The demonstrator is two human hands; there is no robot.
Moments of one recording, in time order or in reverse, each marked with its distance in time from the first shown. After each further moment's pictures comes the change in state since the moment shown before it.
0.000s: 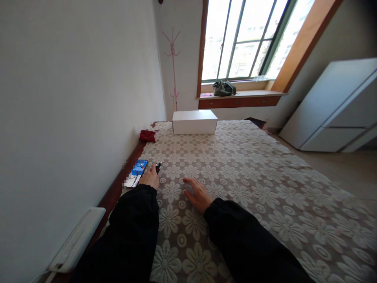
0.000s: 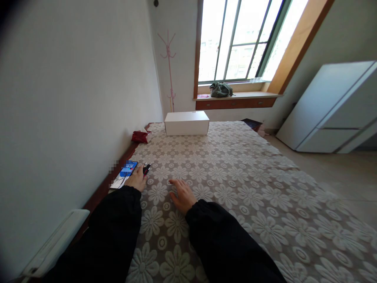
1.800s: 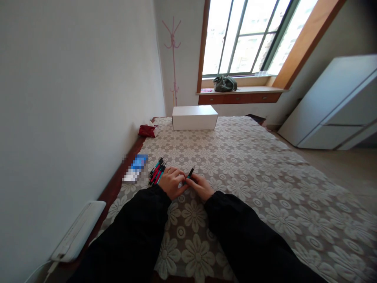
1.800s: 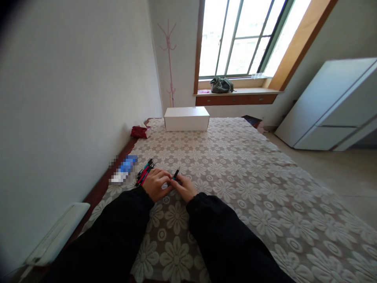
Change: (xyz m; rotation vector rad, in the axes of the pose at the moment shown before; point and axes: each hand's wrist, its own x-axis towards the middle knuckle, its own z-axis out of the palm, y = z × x) left_hand -0.039 0.052 0.026 -0.311 0.386 0.840; right_hand 0.013 0.001 -0.011 0.471 -0.064 0.154
